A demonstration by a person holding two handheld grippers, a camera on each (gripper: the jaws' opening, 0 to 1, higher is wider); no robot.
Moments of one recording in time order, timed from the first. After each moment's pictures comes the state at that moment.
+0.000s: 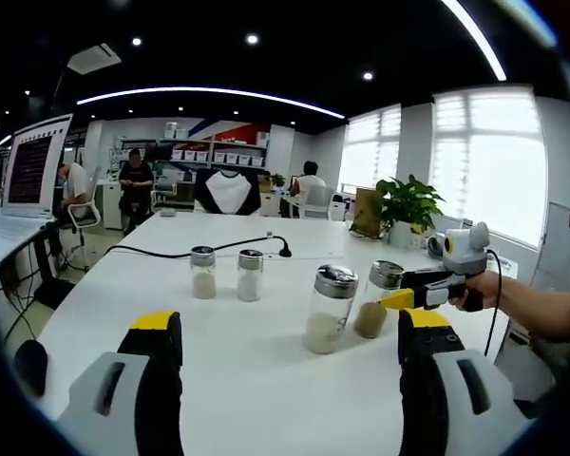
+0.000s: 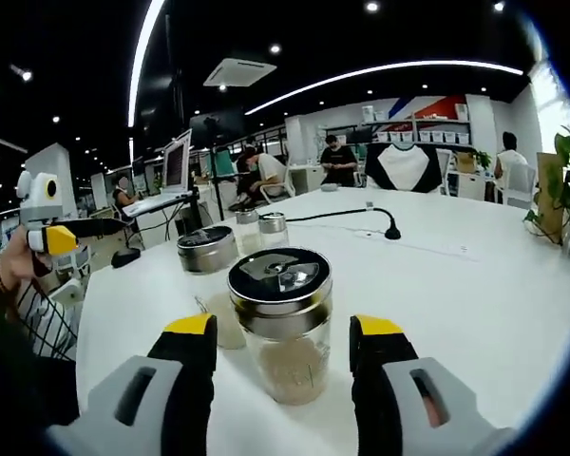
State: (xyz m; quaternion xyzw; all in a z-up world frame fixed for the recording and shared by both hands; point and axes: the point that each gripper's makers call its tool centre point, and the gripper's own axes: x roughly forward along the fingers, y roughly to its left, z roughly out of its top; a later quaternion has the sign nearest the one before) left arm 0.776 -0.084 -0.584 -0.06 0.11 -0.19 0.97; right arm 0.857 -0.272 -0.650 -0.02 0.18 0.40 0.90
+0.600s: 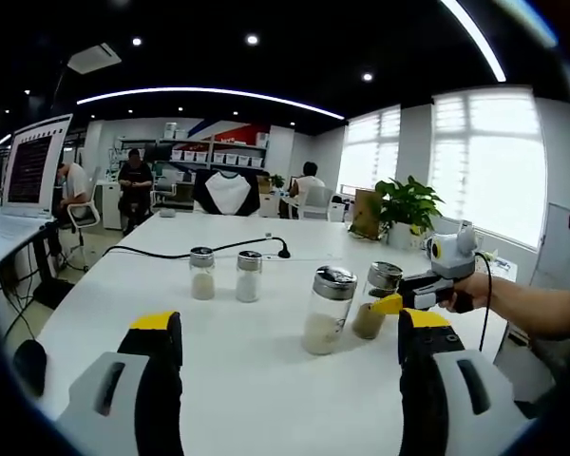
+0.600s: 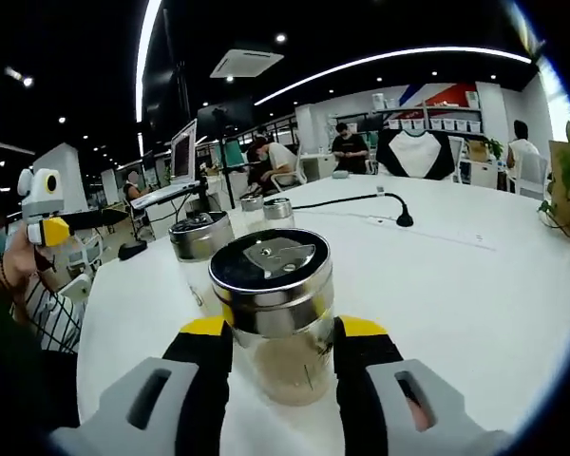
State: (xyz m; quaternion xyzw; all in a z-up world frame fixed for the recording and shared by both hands) left arm 0.775 -0.086 -0.583 -0.06 0.11 -0.19 0.97; right arm 0.860 -0.268 -0.662 -0.01 0.20 0.43 0.88
